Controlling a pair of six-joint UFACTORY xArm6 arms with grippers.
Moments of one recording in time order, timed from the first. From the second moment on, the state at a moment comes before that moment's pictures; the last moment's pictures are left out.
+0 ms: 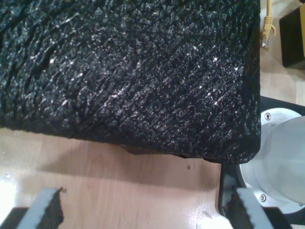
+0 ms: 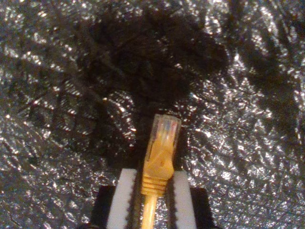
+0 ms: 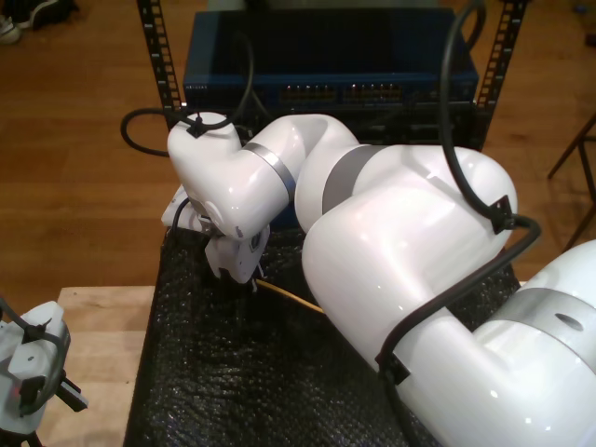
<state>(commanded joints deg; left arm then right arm) 32.1 -25.5 -31.3 -16.9 83.5 -244.0 41.2 34.5 -93.2 -10.2 61.2 -23.4</state>
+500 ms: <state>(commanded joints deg) 32.1 -25.5 -31.4 -16.9 83.9 -244.0 40.5 32.8 -93.8 -10.1 61.4 -31.7</state>
